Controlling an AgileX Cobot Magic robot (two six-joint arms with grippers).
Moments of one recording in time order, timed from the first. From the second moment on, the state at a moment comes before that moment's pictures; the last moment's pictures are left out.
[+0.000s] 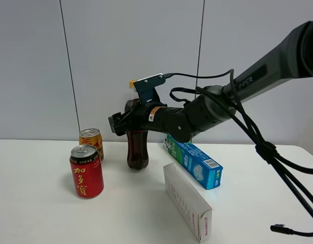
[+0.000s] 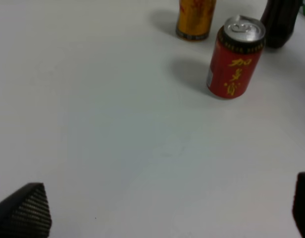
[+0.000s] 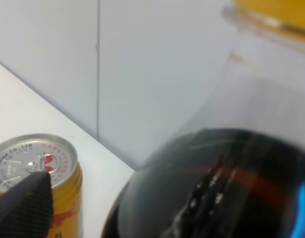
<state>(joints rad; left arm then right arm) 0.04 0.01 -0.51 -0.10 1.06 0.06 0.58 2.36 -1.59 -0.23 -0.54 0.00</state>
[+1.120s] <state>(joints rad) 0.04 0.01 -0.51 -0.10 1.06 0.06 0.60 1.94 -1.18 -0.25 -0.45 0.07</state>
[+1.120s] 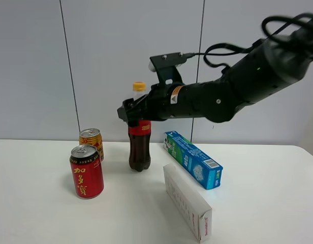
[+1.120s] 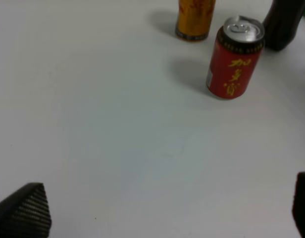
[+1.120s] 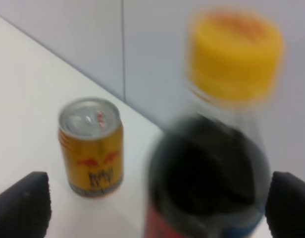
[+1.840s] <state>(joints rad) 0.04 0.01 -0.51 -0.10 1.06 0.06 0.61 1.20 -1.13 -0.25 0.35 0.06</state>
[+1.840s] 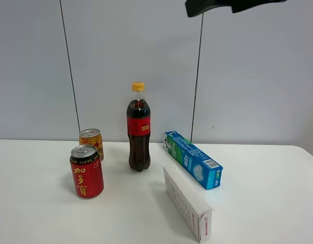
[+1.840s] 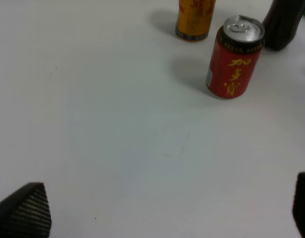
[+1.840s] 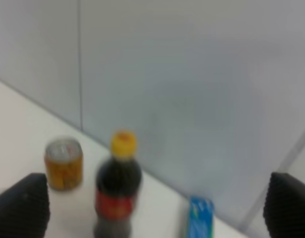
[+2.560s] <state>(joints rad) 0.04 0.01 -0.51 -0.10 1.06 0.06 0.15 1.05 -1.13 -0.05 0.71 -0.27</state>
